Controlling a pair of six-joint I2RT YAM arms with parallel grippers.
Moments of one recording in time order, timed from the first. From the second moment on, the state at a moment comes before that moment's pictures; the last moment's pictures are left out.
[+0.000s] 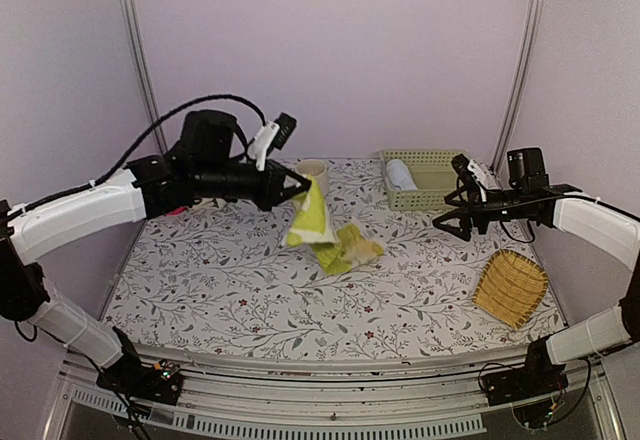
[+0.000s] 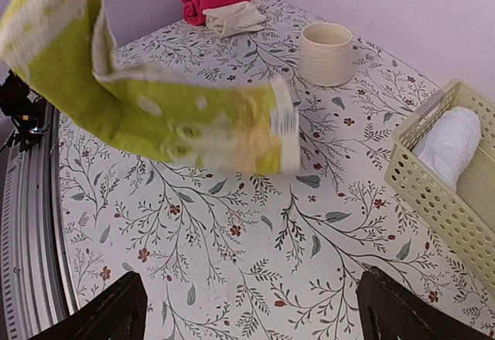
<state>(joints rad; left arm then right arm) -0.76 1.39 1.31 -0.23 0.24 -0.14 0.17 1.29 0.90 -0.31 -0.80 -0.43</state>
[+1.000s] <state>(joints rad) -0.84 1.33 0.77 -0.56 0.22 -0.43 0.38 1.93 1.50 -0.60 -0.58 -0.48</state>
